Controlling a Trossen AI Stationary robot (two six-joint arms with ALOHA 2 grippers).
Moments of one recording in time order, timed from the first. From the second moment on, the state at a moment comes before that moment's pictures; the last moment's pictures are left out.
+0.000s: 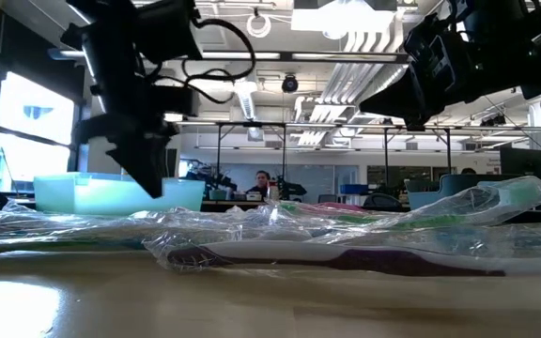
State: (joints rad) left arm -0.04 1.47 0.83 -0.52 -0.21 0.03; right arm -0.02 1.12 0.28 0.64 0.11 0.09
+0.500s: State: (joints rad) left arm -0.03 1.11 0.51 -0.30 -0.19 0.01; right arm -0.02 1.12 0.28 0.63 0.31 0.23
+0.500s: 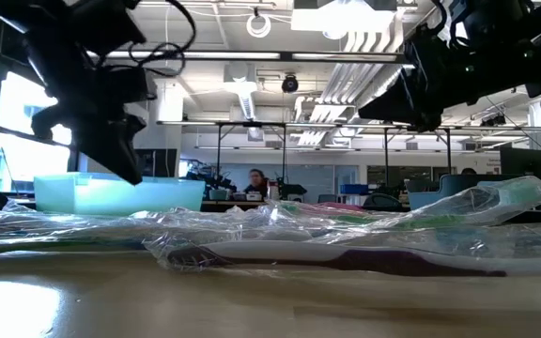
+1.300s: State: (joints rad) left arm -0.03 0.51 0.16 0.02 -0.19 0.16; right arm -0.02 1.12 0.28 0.68 0.38 0.34
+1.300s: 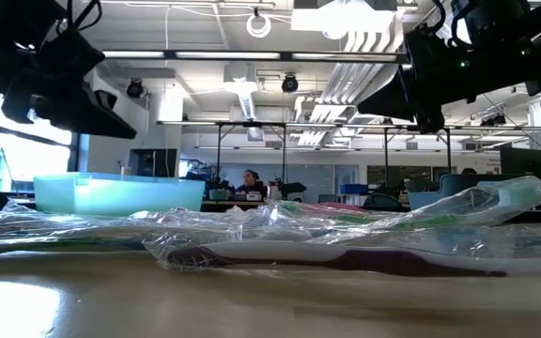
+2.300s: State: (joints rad) left arm 0.55 0.39 0.02 0.24 0.16 0.23; right arm -0.02 1.12 0.28 0.75 0.49 0.39
